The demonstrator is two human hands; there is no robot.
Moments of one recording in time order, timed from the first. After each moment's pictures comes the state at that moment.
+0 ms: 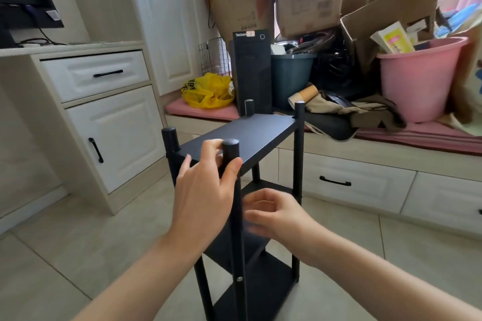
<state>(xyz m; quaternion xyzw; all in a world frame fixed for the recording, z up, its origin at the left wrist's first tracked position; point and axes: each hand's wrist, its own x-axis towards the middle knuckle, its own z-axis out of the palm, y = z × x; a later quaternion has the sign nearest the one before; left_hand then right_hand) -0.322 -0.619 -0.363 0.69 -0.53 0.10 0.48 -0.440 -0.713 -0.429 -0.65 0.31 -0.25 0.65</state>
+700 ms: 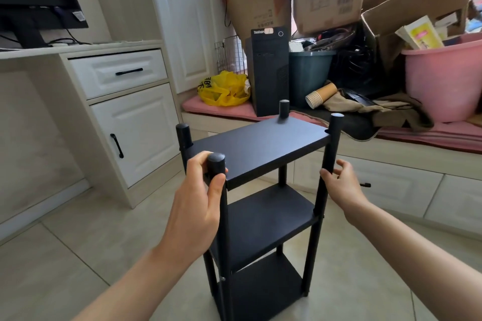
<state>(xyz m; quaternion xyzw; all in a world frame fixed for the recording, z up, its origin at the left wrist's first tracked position) -0.275 -0.585 -0.397 0.63 -0.55 0.04 0.54 -0.454 -0.818 -0.450 -0.59 0.52 -0.39 0.48</state>
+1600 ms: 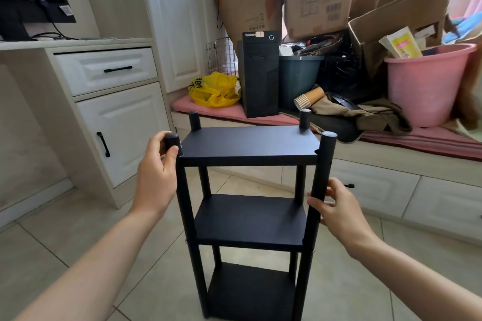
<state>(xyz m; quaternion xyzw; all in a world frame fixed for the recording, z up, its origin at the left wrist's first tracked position) -0.200 -0.620 -0.398 0.65 -0.45 0.05 0.61 -0.495 -0.752 -0.451 -0.68 0.44 -0.39 0.44</state>
